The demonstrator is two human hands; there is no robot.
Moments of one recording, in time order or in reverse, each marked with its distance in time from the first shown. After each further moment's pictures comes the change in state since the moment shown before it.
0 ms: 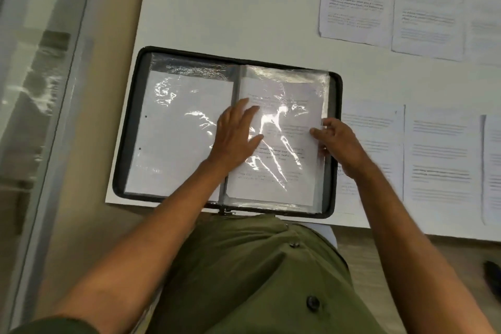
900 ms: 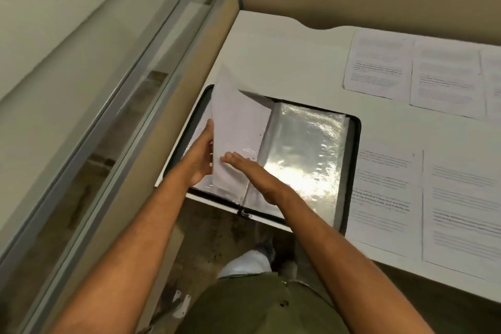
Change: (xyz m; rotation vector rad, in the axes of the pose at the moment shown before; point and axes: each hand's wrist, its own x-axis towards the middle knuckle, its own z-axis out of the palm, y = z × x) left_hand -0.110 -0.002 -0.127 -1.259 0.045 -0.626; right_hand -0.100 -0.057 0.168 -0.020 -0.760 -0.219
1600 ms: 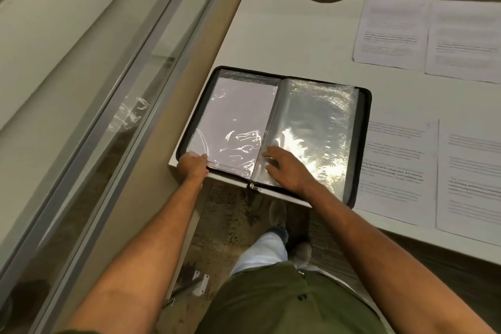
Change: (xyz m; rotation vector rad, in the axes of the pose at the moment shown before) left_hand -0.004 -0.103 -0.049 0.462 0.861 -0.041; right_hand -0.012 0.108 -0.037 -0.586 0.267 -0.245
